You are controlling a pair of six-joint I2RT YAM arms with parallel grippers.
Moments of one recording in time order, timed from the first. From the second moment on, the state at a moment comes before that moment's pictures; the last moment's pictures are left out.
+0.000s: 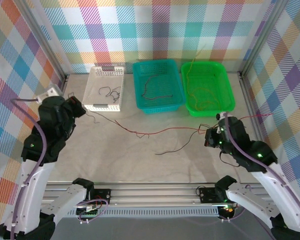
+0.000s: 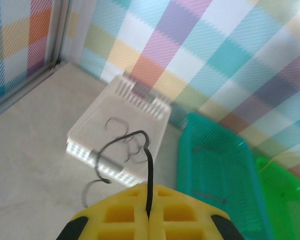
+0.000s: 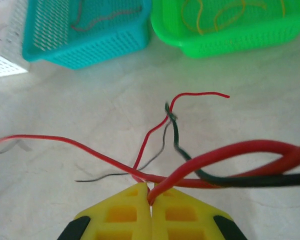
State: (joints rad) left arm -0.27 0.87 1.39 -0.85 -0.36 -0.65; right arm 0.55 0.74 1.01 -1.07 0.15 0.57
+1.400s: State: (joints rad) left arm -0.27 1.21 1.79 -0.78 0.13 -0.70; right arm 0.56 1.10 1.23 -0.77 -0.34 0.51
